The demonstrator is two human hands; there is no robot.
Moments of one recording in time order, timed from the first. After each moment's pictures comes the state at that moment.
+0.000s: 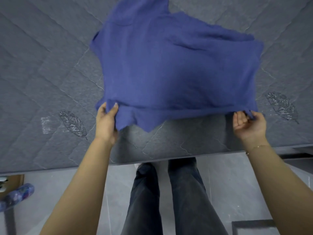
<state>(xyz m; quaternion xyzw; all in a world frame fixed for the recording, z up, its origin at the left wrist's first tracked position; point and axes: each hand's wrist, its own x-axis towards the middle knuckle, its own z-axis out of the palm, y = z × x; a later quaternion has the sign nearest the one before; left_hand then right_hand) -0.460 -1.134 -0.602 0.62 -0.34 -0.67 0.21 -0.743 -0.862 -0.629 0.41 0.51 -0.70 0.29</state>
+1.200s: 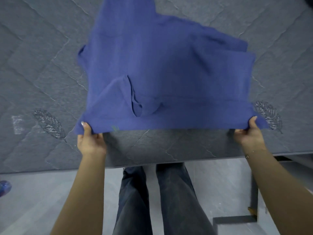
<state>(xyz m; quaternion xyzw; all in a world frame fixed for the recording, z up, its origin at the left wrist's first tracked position) -0.449 -1.103 -0.641 0.70 -0.12 -0.58 0.41 -0.791 -0.835 -0.657 0.42 0.53 -0.68 0.28</state>
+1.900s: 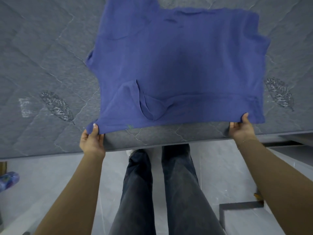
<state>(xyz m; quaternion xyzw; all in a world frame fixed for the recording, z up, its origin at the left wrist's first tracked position) -0.345 -1.075 -0.675 0.74 -0.17 -0.58 0.30 -0.714 -0.813 -0.683 0.43 0.56 -0.66 0.24</state>
